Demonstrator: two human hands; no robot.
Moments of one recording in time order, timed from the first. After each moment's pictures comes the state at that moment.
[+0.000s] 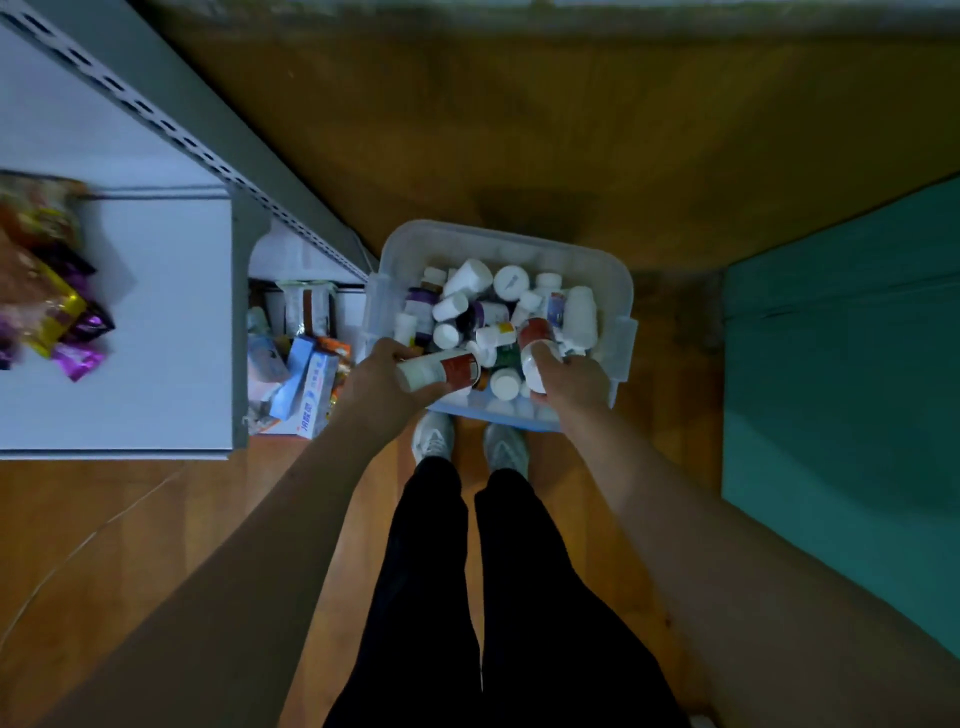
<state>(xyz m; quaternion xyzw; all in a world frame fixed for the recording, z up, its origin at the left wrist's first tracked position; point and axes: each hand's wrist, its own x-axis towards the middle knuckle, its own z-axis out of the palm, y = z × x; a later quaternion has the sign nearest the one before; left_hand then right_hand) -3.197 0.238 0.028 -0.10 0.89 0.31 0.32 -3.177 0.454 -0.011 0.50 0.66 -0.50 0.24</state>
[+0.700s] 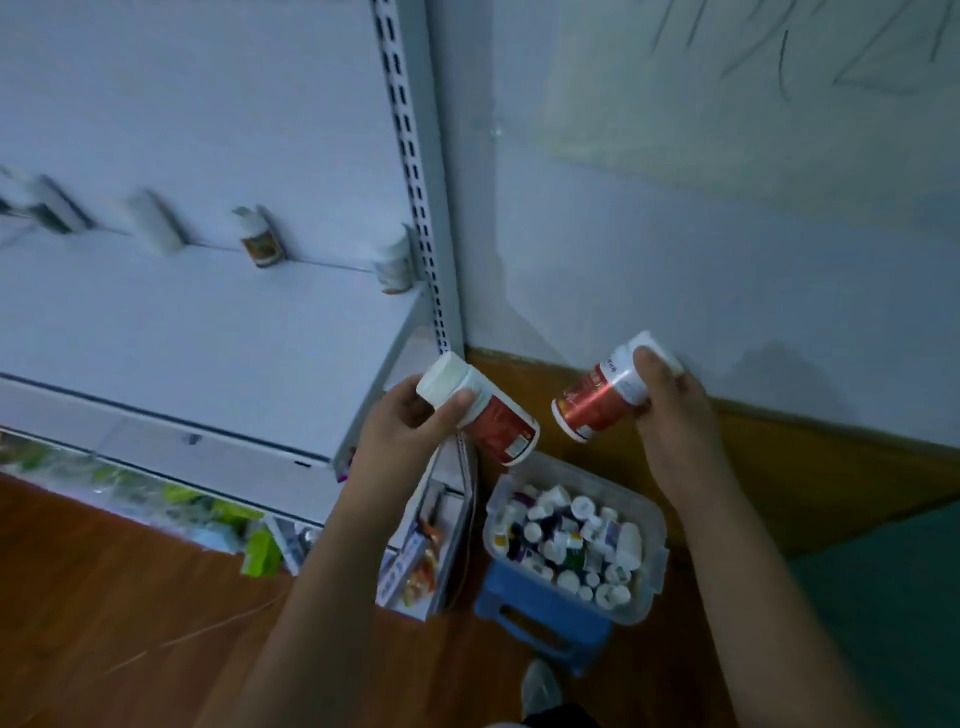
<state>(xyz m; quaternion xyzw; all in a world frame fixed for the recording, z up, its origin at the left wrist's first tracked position) -3.134 0.165 0.399 -0.10 0.70 0.71 -0.02 -3.183 0.400 0.394 0.10 0.66 -0.74 0.01</state>
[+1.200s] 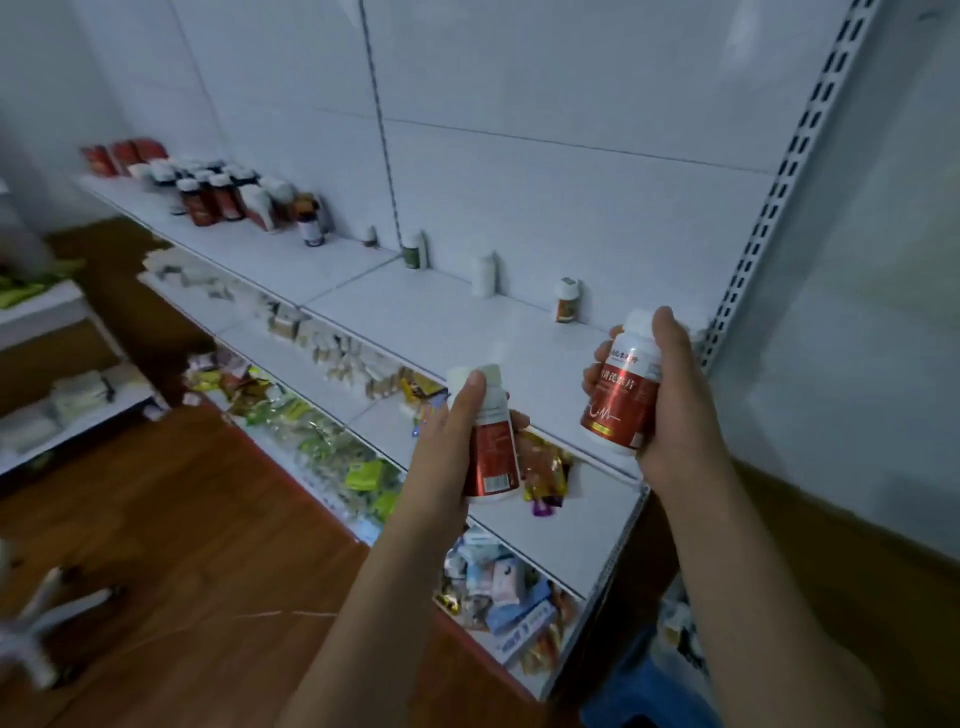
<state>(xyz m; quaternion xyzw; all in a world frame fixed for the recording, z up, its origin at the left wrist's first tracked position) -2.973 -0.055 0.482 -0.18 0.54 0.81 -0.14 -3.081 0.093 0.508 -0.09 0.50 -0.85 0.16</state>
